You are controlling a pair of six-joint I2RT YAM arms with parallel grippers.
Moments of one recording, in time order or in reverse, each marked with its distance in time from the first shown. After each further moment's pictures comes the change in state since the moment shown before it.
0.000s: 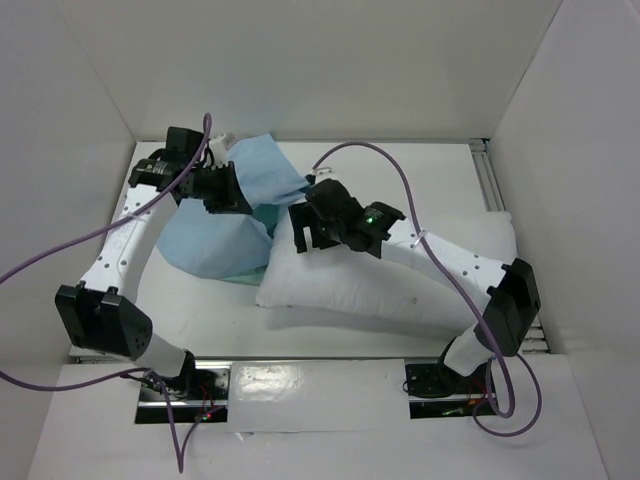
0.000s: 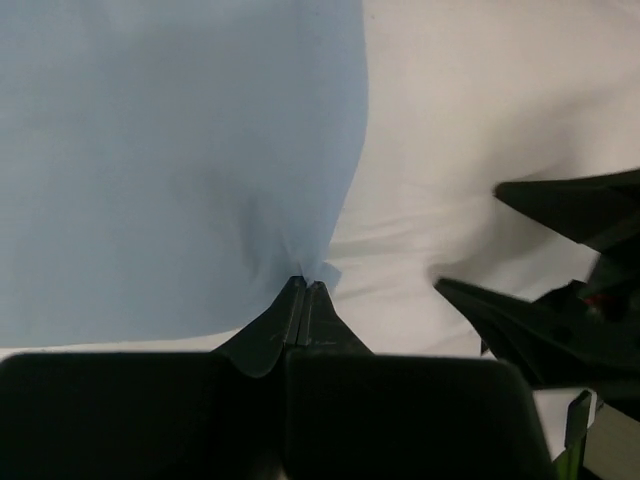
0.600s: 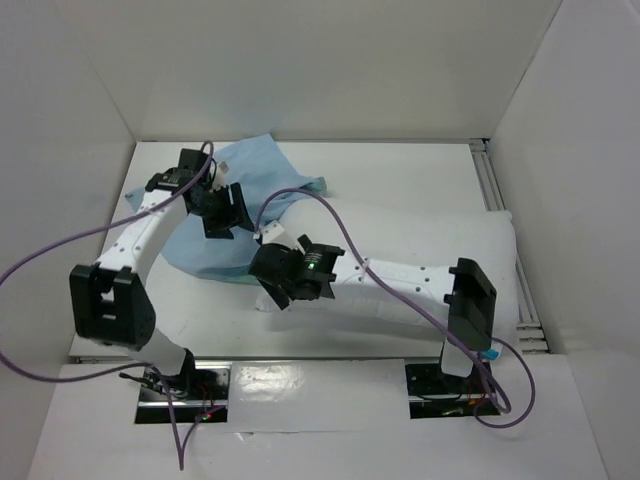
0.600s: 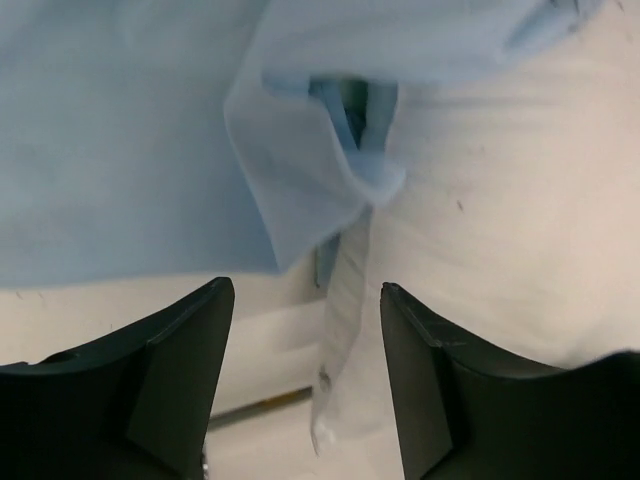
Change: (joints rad) left arm 0.033 0.124 -0.161 0.079 -0.156 -0.129; right arm 0.357 0.176 0.136 -0.267 0.291 -0.033
